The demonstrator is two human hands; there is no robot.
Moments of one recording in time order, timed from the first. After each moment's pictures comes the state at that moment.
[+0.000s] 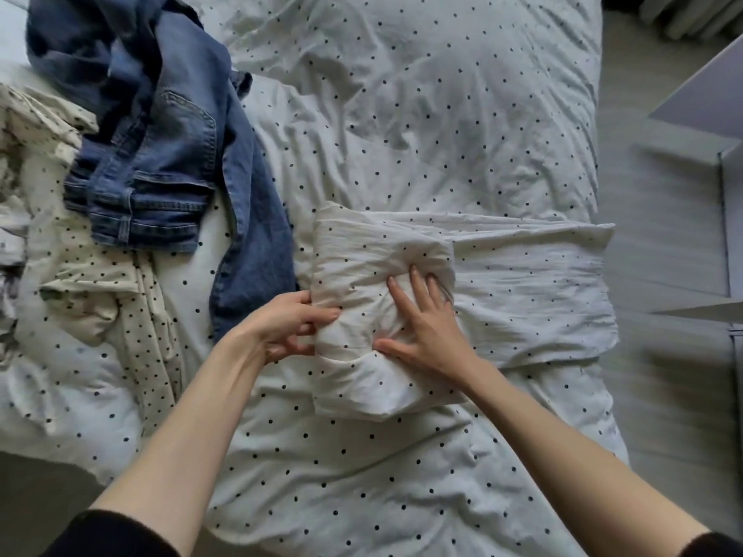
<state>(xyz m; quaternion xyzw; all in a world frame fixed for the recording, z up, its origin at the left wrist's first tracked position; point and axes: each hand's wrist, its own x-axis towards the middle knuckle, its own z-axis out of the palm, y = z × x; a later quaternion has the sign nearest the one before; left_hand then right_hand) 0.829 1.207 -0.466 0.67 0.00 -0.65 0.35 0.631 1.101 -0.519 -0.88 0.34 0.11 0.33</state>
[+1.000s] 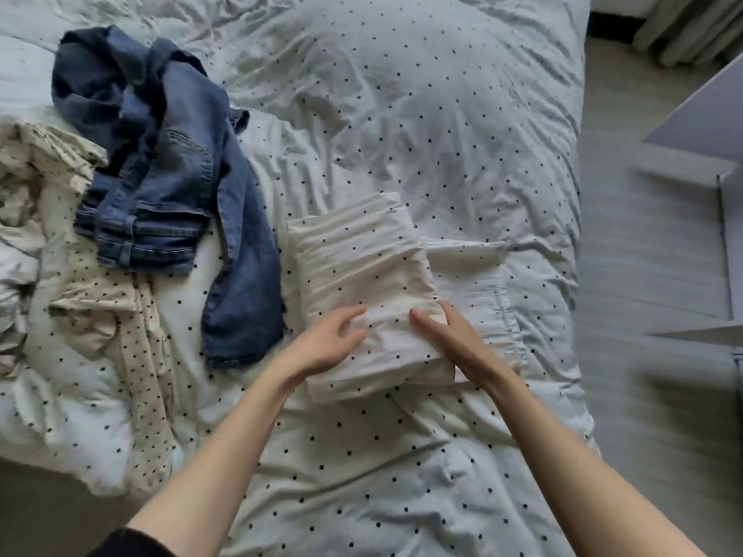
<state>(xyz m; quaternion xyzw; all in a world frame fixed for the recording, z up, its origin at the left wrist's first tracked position) 0.765 1.170 -0.431 0.76 -0.36 -0.51 0.16 0.594 1.055 -0.473 -0.52 0.48 0.00 0.70</state>
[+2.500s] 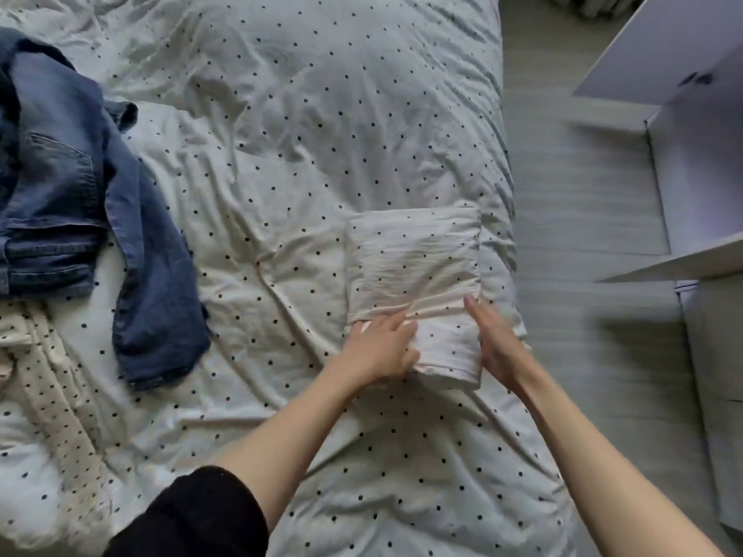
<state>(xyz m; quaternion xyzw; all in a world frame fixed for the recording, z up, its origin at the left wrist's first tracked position) 0.638 1.097 -0.483 0.65 -0.63 -0.42 -0.10 0.469 1.025 -0.505 -0.37 0.58 -0.13 0.71</state>
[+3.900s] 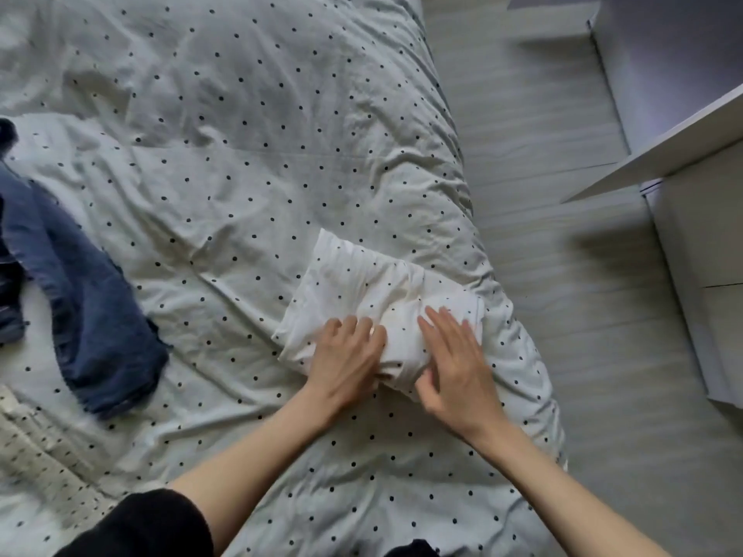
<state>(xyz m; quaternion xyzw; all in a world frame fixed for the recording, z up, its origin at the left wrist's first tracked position) 0.606 1.150 -0.500 0.59 -0.79 -0.12 -0.09 0.429 1.140 -0.489 -0.81 0.52 -0.08 0.26</state>
